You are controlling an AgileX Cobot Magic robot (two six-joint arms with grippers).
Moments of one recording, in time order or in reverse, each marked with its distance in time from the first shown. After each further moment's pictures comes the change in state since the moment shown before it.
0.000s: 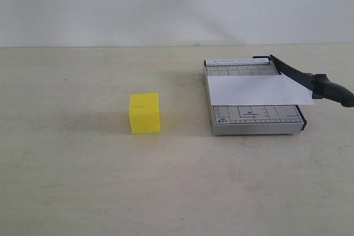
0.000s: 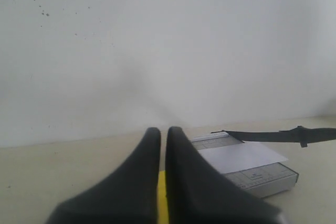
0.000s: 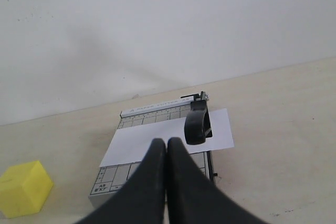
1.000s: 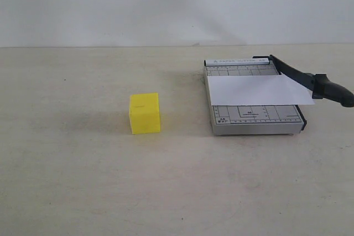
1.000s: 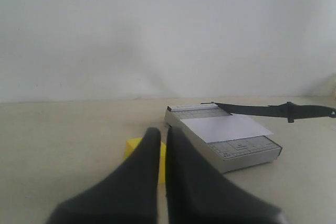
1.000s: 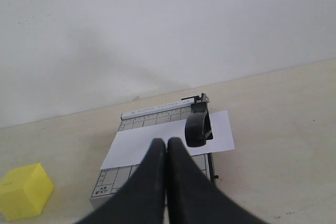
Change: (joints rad) left arm 0.000 0.000 0.000 -0.002 0.110 -0.081; right arm 0.000 0.000 0.000 0.004 -0.006 0.000
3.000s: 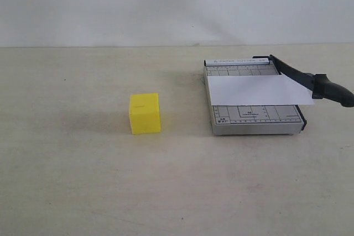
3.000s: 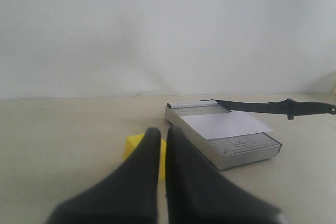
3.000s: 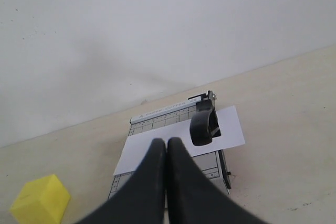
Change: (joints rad) left arm 0.000 0.000 0.000 0.000 0.009 0.000; right arm 0.000 -0.002 0.000 0.004 -0.005 0.094
